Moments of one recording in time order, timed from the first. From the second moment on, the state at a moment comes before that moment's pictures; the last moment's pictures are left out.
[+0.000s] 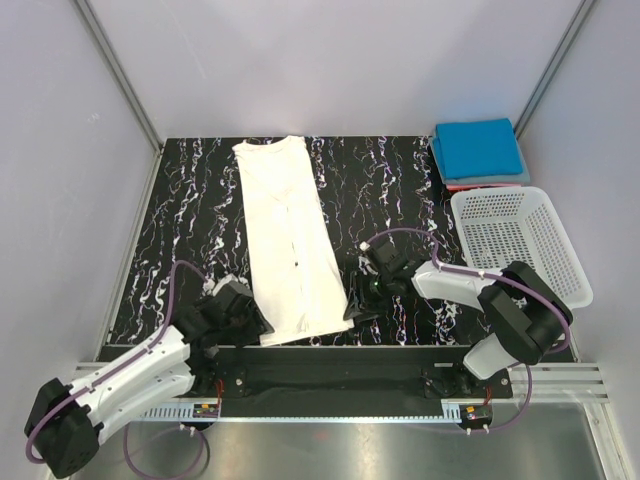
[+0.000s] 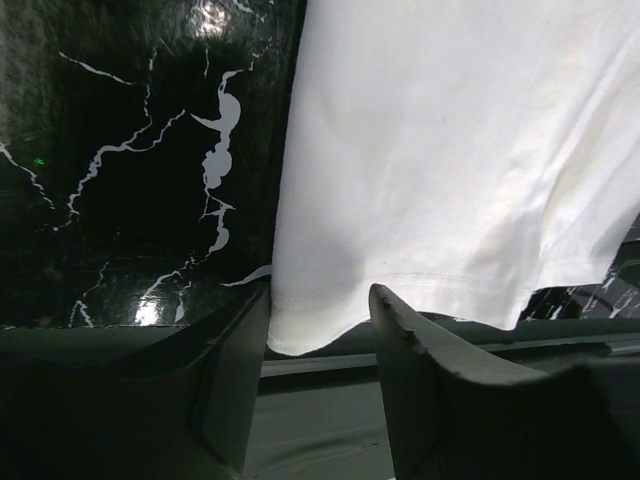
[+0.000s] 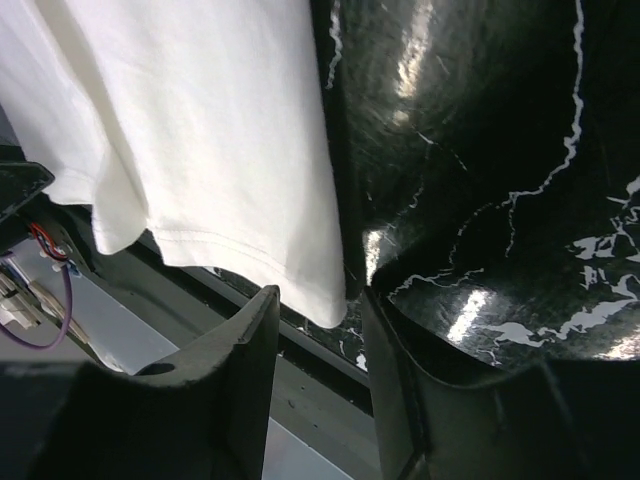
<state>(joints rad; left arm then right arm) -0.70 0.72 0.32 -0.68 -0.03 -1.17 0.71 1.53 0.71 -0.27 -0.41 0.74</state>
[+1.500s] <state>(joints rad) -0.89 0.70 0.39 -0.88 -0.18 -1.36 0.75 1.49 0.57 -0.12 -0.41 0.83</state>
